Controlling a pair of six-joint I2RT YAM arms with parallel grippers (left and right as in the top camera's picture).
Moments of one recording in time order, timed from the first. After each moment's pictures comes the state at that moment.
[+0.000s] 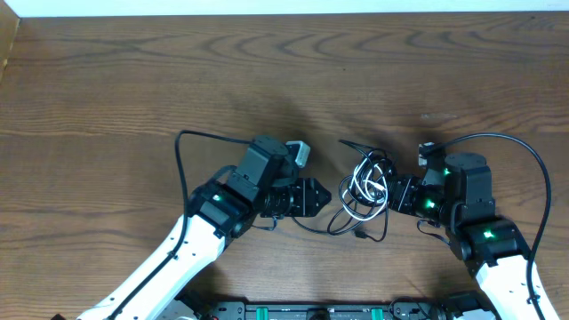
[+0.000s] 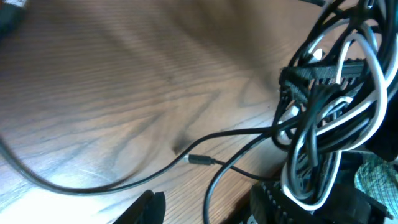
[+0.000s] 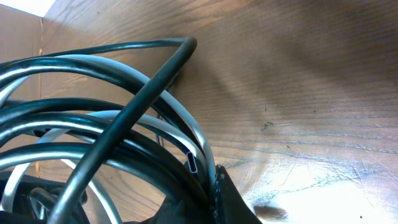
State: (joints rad) left arm -0.62 1.23 0.85 -0.51 0.49 -0.67; right arm 0.19 0.93 0.59 -0.47 -0.45 0.60
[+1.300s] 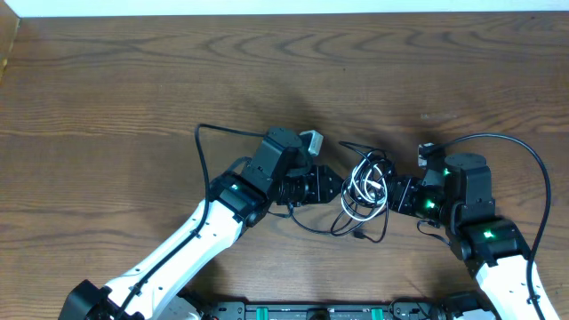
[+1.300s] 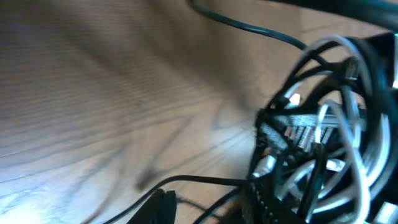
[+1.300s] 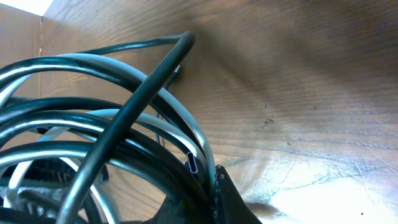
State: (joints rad) left arm -0.64 1.35 0.84 -0.27 0.56 -0.80; right arm 0.19 0.93 0.59 -0.48 -0.46 0.60
